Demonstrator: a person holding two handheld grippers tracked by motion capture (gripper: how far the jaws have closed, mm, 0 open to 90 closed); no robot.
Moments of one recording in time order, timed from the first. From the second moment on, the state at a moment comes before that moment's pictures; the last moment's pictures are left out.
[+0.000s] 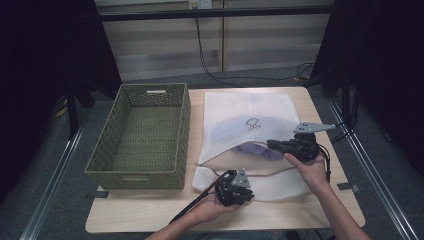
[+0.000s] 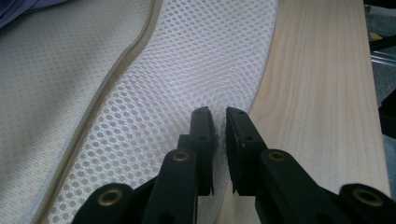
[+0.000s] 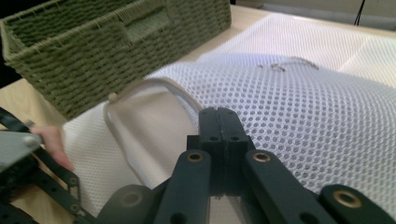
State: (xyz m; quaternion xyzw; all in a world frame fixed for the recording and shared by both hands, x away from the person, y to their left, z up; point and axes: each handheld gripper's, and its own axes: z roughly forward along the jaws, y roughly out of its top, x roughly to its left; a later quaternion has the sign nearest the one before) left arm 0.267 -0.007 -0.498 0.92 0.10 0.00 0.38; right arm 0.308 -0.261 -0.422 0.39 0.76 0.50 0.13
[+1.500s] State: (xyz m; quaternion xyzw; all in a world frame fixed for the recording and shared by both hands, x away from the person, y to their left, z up) left arm 0.266 -0.013 -0.497 0.92 0.11 0.02 0.38; right arm 0.267 -0.255 -0.472 0.38 0.81 0.42 0.11
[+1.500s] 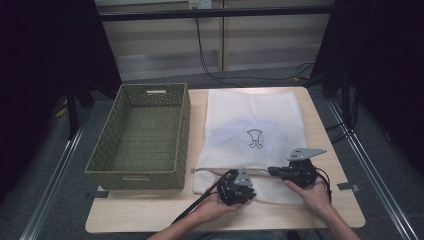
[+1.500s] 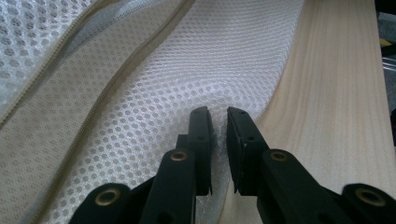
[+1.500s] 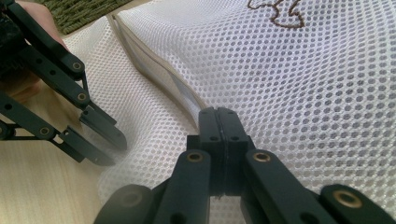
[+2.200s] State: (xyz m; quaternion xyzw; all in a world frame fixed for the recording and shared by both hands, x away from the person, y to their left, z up) left arm 0.266 -0.016 -0.497 0.92 0.12 0.01 0.38; right arm 0.273 -0.249 -0.496 0.40 0.83 0.36 0.12
